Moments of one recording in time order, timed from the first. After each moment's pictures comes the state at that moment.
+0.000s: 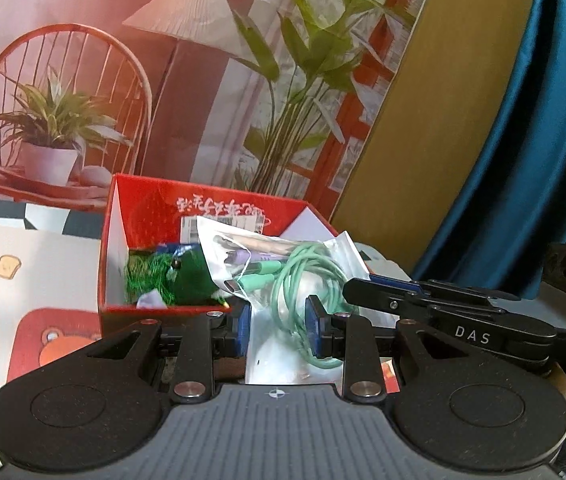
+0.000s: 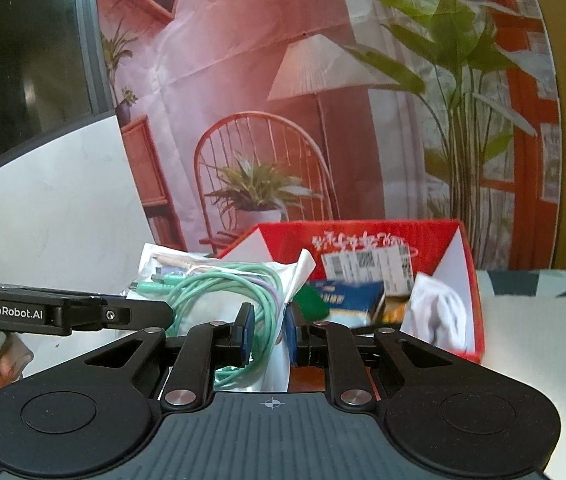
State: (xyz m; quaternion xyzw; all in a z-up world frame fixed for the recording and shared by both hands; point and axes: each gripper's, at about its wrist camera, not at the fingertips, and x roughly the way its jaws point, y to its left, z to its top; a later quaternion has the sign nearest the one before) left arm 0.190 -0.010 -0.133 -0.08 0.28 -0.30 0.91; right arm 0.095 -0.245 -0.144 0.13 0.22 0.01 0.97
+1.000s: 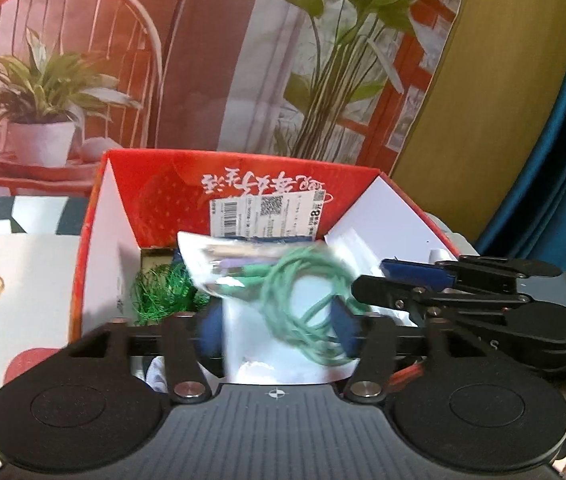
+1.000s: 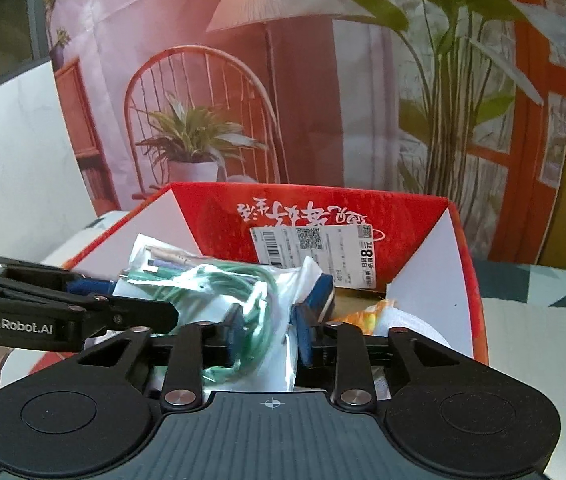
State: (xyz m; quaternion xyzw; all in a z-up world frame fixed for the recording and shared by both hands) left arm 0.302 -0.048 -0.174 -0.03 0.35 -0.26 0.90; right arm 0.206 -0.285 -0.193 0.10 0.31 -0.04 0.94
